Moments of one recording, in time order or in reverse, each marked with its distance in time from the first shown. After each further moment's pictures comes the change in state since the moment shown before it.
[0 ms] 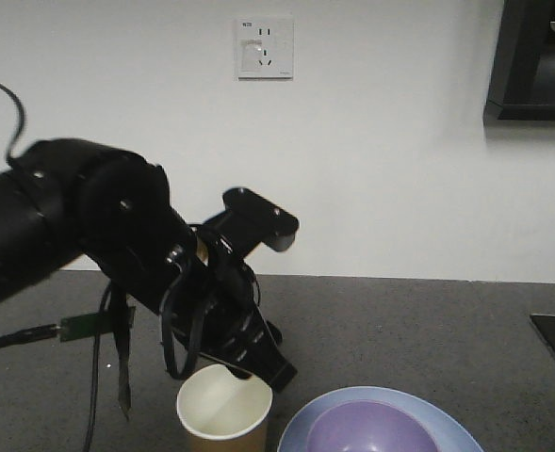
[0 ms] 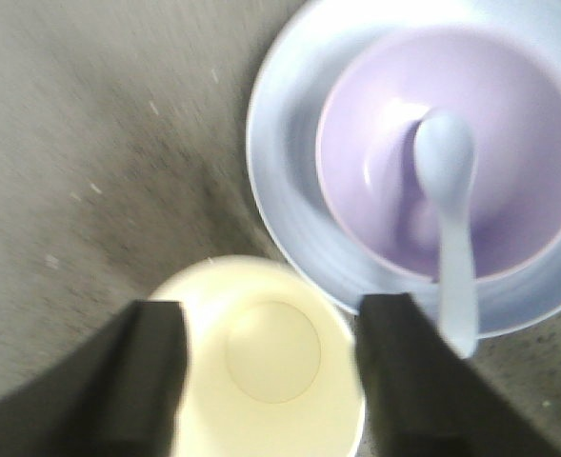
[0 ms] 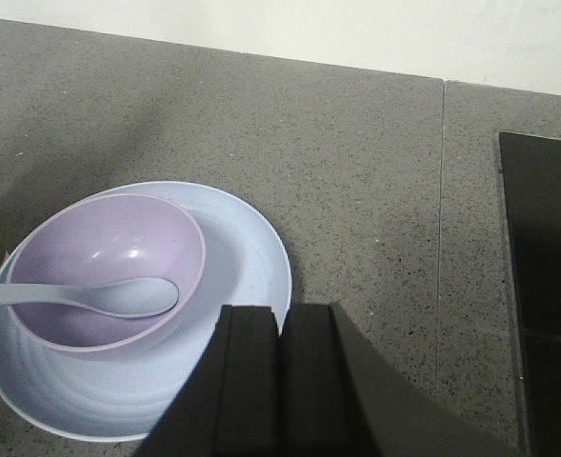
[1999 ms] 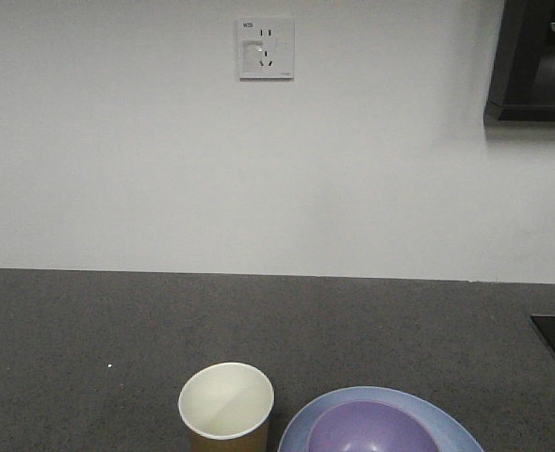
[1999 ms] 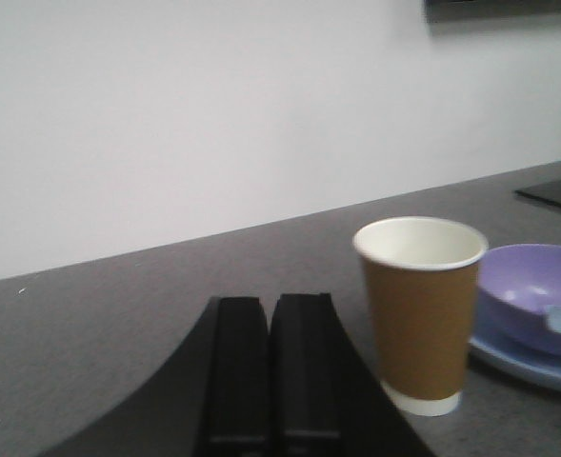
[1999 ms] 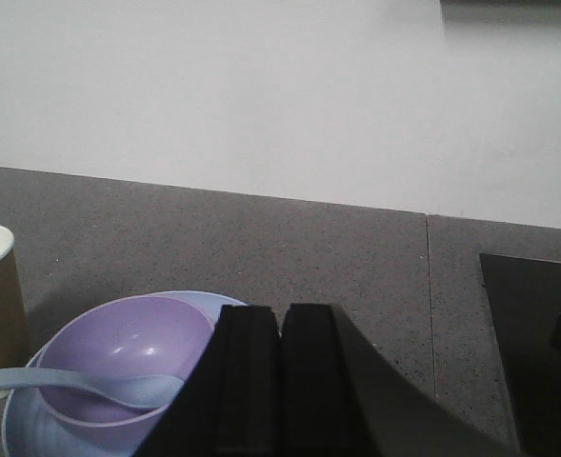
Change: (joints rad) left arm 0.302 -1.497 1.602 0.141 -1.089 -0.256; right arm 0.000 -0.326 0.188 0.004 -0.194 0.005
